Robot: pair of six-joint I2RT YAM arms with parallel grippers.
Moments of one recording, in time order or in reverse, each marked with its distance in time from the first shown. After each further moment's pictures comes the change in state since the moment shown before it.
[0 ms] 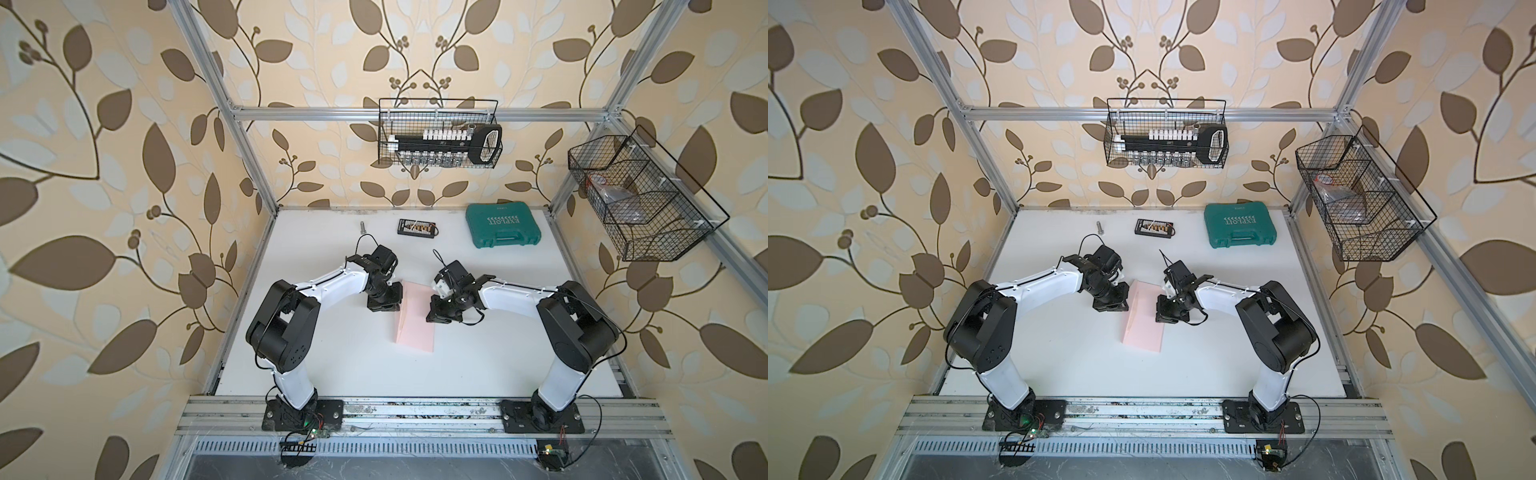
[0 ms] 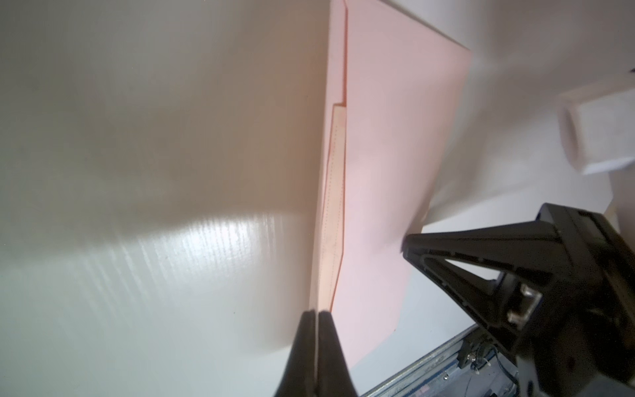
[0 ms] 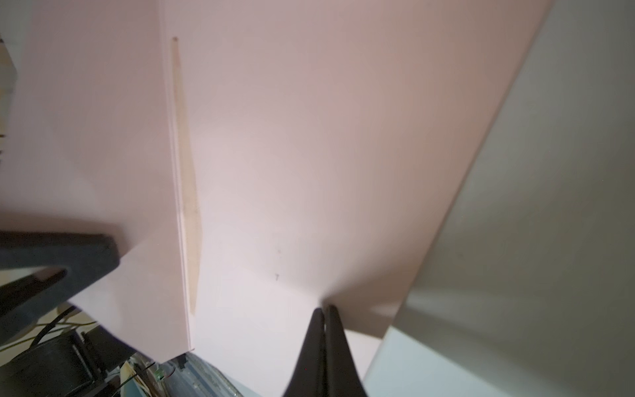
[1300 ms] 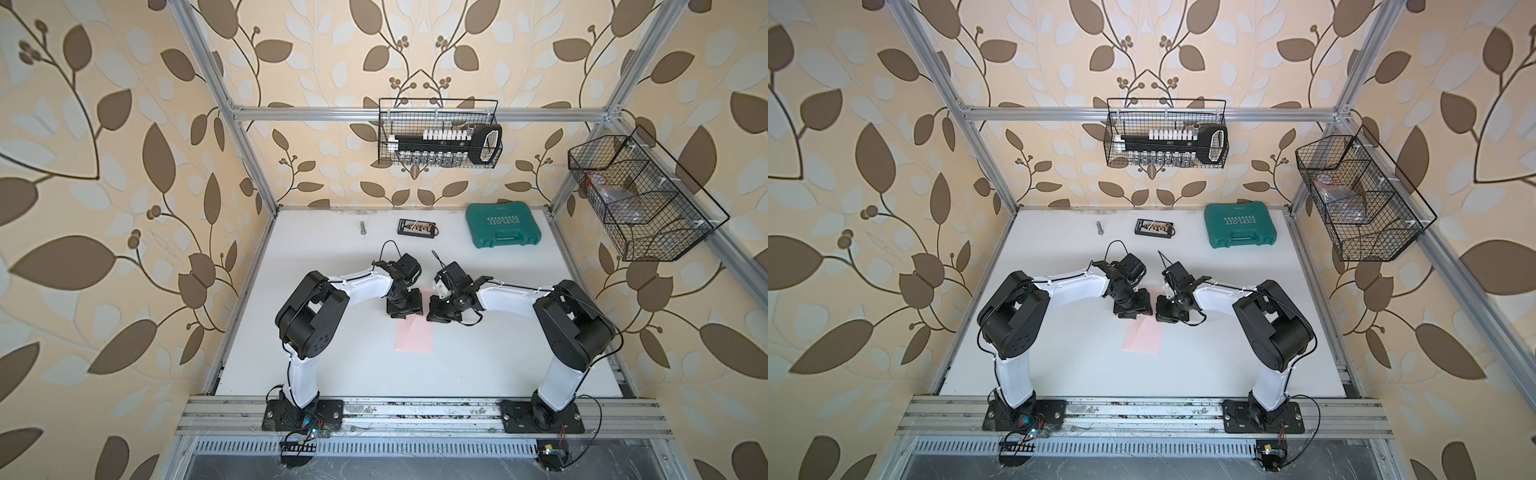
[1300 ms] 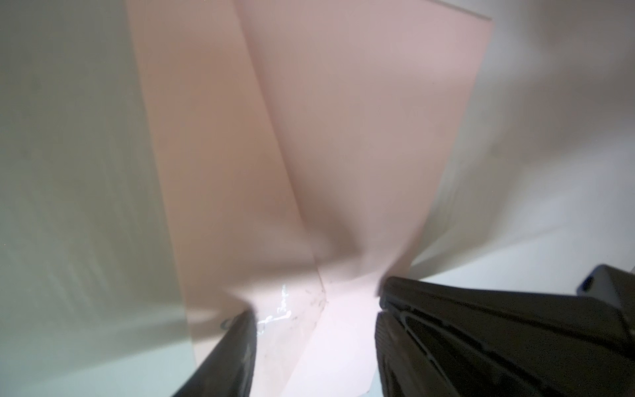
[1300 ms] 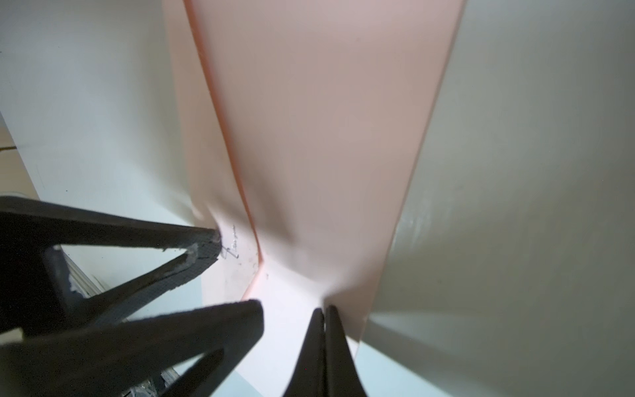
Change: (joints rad) left arm -0.134 0.177 0.082 0.097 -0.049 -0.172; right arm 0.014 0.013 -0.006 0.031 0.051 -0.001
